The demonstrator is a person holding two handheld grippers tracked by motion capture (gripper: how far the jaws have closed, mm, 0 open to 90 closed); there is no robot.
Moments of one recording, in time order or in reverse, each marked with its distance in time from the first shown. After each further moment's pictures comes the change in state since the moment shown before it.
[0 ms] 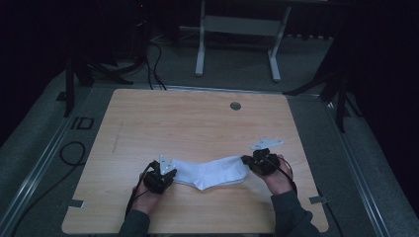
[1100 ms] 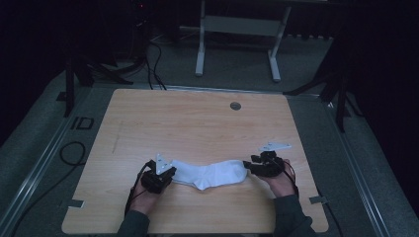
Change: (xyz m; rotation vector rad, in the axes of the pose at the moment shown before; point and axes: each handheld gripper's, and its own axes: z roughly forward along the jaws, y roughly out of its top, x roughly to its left) left arm 0.005 0.001 -0.011 -0.066 -0.012 -0.041; right arm -0.022 -0.026 0.007 -0.042 0.010 0.128
